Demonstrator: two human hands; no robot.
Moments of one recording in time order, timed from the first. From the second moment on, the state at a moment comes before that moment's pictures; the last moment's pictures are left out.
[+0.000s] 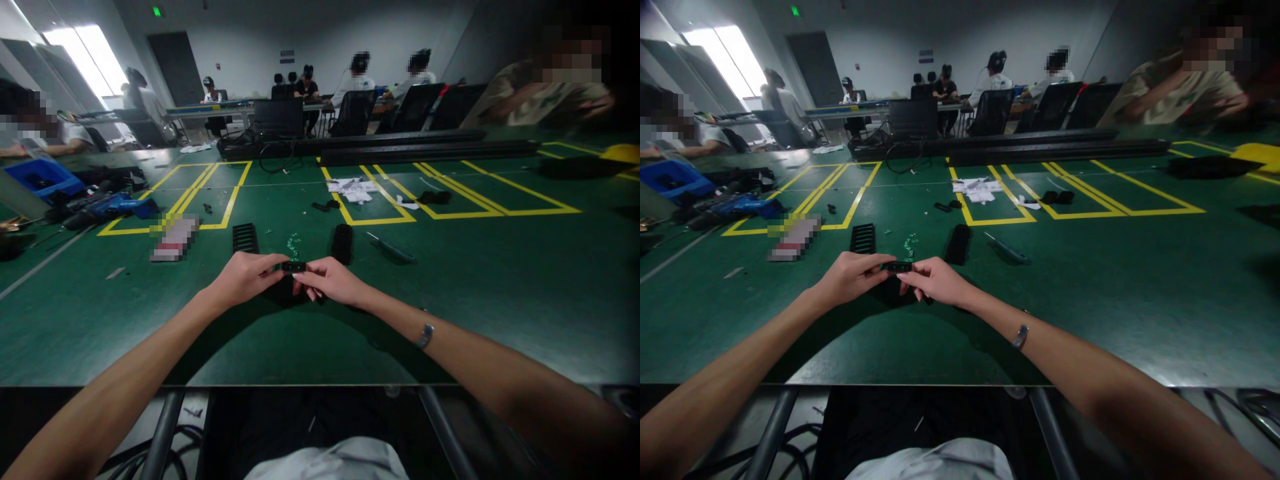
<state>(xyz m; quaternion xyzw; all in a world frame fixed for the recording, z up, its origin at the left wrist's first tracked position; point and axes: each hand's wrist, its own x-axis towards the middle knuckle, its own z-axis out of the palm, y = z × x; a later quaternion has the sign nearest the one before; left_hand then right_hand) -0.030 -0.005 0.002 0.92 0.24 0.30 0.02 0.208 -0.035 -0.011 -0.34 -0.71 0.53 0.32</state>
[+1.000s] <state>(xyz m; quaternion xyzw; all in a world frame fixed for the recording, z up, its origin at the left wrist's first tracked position) -0.030 -0.004 0.000 0.92 0.24 0.30 0.02 0.209 -0.032 -0.017 -0.36 -0.72 0.52 0.30</state>
